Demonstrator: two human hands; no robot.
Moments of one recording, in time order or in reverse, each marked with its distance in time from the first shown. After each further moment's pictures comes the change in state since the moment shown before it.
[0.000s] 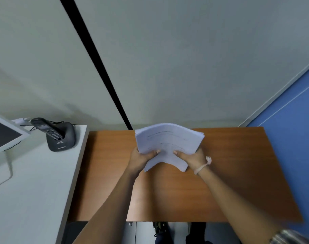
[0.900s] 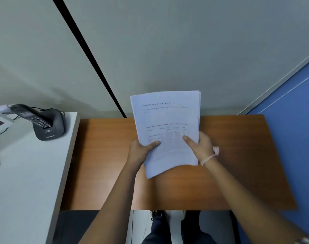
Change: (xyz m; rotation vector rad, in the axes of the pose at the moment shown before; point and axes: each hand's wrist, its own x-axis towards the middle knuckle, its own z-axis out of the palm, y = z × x) left_hand 0.009 -0.033 0.022 -0.020 0.106 -0.132; right_hand 0.019 0.020 -0.023 0.010 0.040 -0.115
